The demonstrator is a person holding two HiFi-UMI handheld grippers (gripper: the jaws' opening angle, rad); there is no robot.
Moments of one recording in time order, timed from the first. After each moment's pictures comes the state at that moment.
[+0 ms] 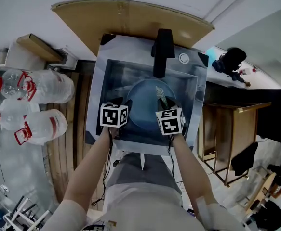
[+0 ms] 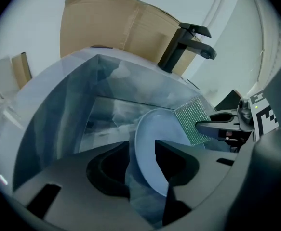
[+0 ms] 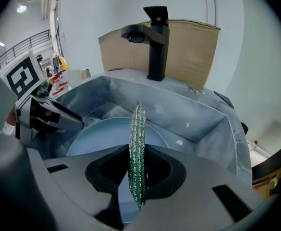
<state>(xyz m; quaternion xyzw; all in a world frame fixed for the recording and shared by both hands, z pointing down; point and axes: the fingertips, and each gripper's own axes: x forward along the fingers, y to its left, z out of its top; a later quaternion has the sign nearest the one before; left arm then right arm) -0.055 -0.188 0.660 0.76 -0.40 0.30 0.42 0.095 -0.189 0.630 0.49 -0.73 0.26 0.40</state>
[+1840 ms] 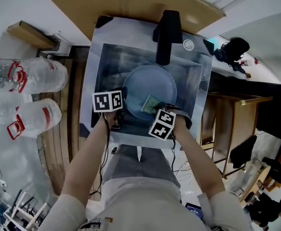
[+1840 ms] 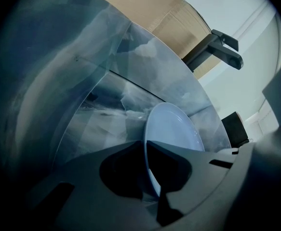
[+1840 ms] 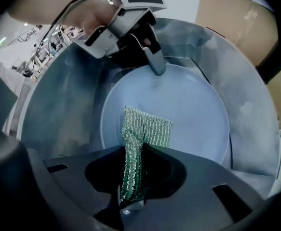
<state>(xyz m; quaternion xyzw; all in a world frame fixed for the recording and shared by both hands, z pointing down) -0.061 -0.187 0.709 0.71 -0.41 0.23 0.52 0.058 -0.071 0.707 0.09 -0.75 0.13 0.65</state>
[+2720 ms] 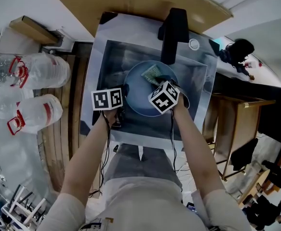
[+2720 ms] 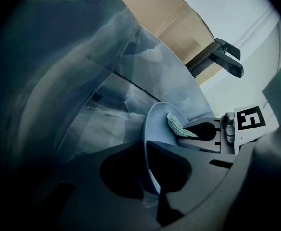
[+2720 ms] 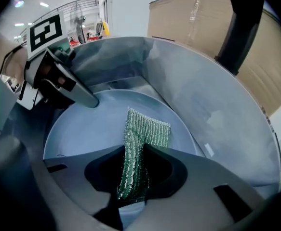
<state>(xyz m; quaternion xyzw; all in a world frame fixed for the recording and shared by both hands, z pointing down) -0.066 -0.192 0.710 0.71 -0.41 0.21 0.54 0.046 -0.207 0.708 0.27 -0.78 0.16 0.55</state>
